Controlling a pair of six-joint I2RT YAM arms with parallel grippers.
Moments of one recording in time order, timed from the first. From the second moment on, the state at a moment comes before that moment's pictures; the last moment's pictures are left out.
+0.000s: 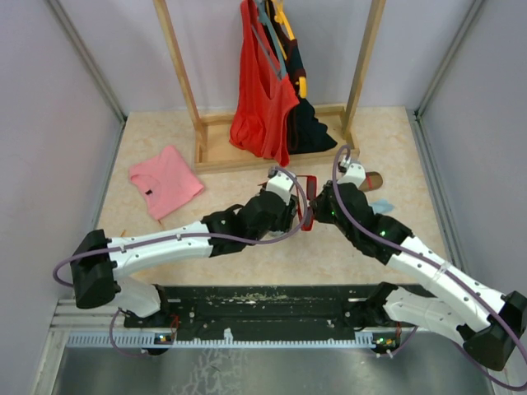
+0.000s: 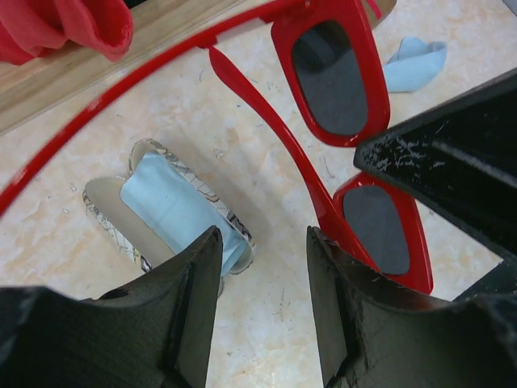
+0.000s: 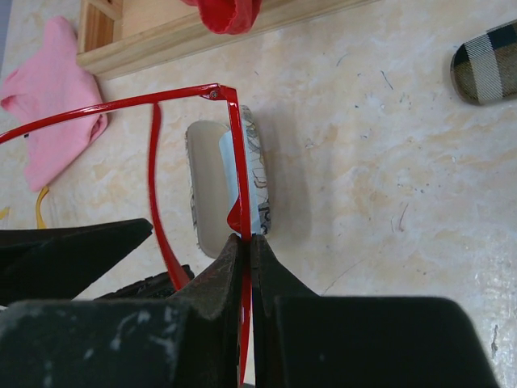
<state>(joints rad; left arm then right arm) -1.17 1.44 1.08 -0.11 -0.51 -0.37 0.78 0.89 0.83 -0.46 0.40 0.70</state>
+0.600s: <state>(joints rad) -1.17 1.53 1.15 -0.11 -0.52 -0.34 0.78 0.89 0.80 -0.45 0.34 0.70</state>
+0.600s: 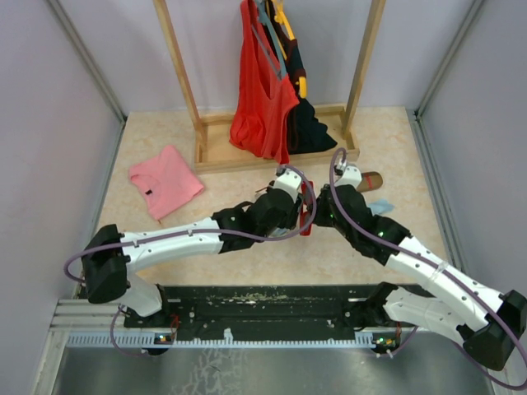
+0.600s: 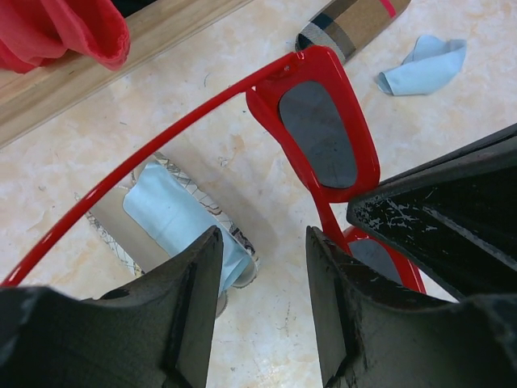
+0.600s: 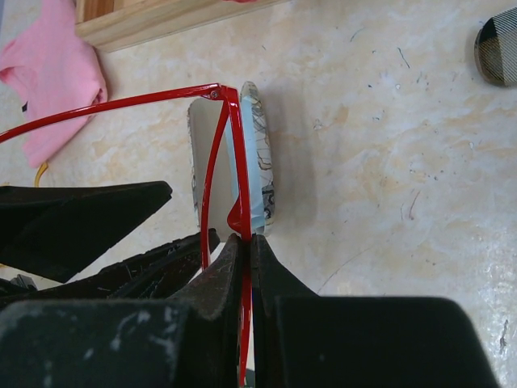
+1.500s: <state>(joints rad) -0.96 1.21 1.19 -0.31 -0.46 -0.32 0.78 0.77 0.67 -0.35 0.34 0.30</state>
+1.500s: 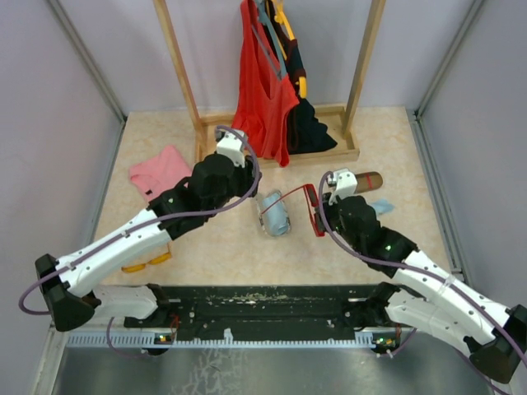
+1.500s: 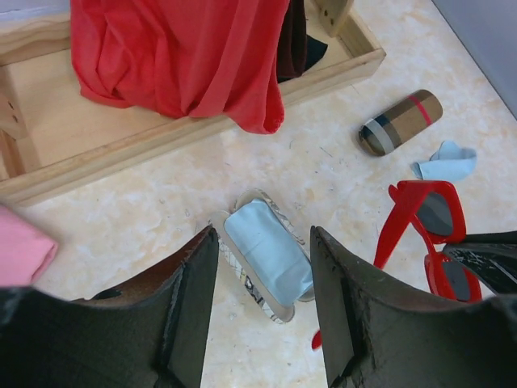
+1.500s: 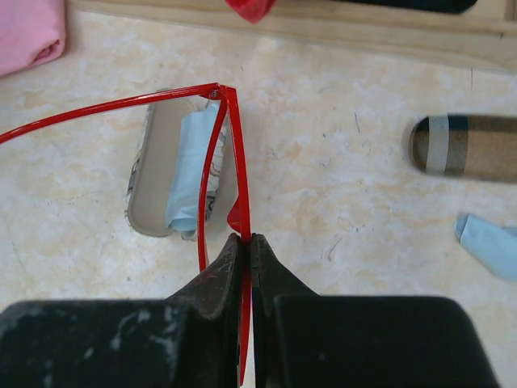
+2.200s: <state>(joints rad) -0.94 1.35 1.26 -0.40 -0.42 -0.34 0.90 0.79 0.65 -0.09 0.34 0.02</state>
